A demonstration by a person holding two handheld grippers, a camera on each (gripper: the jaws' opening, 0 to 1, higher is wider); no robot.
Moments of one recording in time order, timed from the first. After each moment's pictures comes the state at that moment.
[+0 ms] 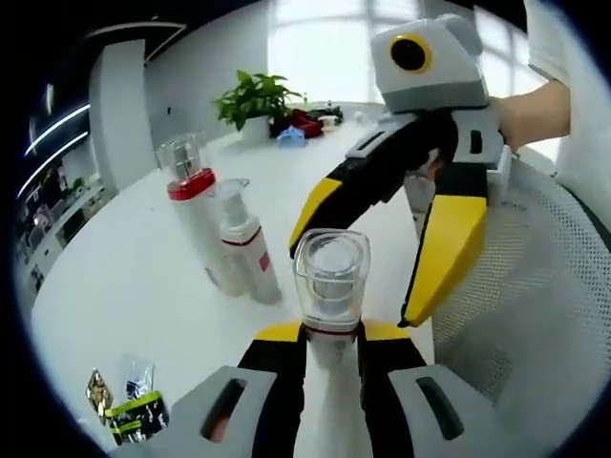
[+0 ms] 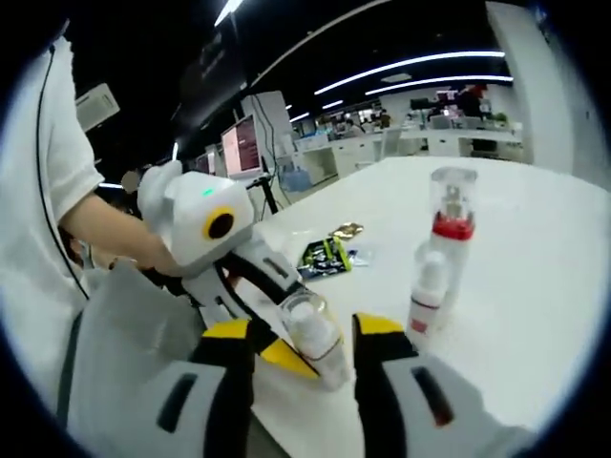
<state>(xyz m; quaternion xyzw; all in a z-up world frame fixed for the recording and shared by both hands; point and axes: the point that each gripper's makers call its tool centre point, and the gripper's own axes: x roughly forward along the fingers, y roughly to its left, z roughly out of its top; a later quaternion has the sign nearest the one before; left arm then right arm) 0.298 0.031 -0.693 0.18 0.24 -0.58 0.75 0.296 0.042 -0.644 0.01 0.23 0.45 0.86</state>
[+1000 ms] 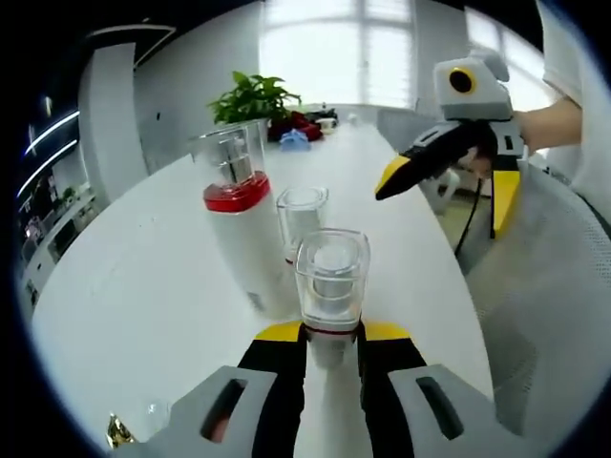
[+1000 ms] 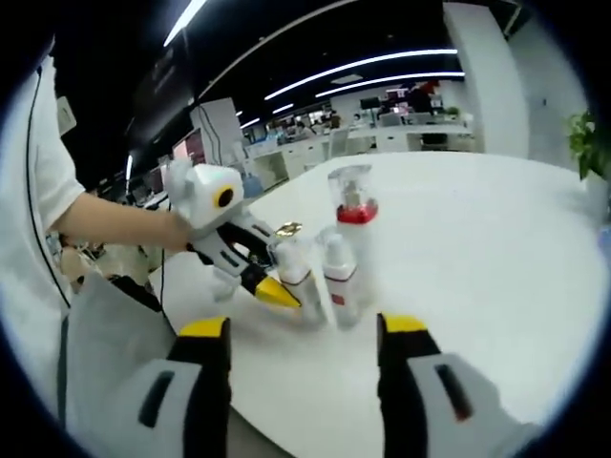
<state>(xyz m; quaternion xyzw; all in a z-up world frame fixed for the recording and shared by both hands) 0.362 0.023 -0.693 0.19 0.23 -0.61 0.74 0.307 -0.027 -0.641 0.03 0.25 0.35 0.90</state>
